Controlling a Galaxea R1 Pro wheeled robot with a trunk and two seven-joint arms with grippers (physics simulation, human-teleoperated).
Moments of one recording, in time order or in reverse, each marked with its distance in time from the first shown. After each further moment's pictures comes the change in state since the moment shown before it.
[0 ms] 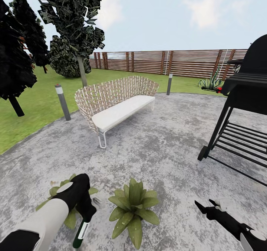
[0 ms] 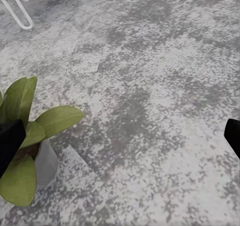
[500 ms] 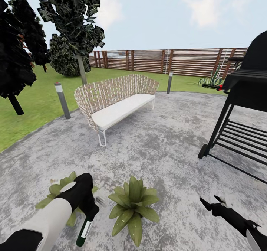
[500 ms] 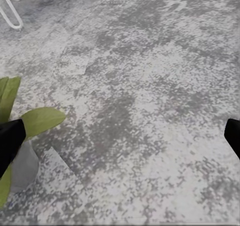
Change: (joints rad) left arm -0.003 -0.027 -0.003 -0.002 0.002 0.001 0.019; right arm 0.000 -0.040 0.000 -0.041 0.000 0.002 0.000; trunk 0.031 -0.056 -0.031
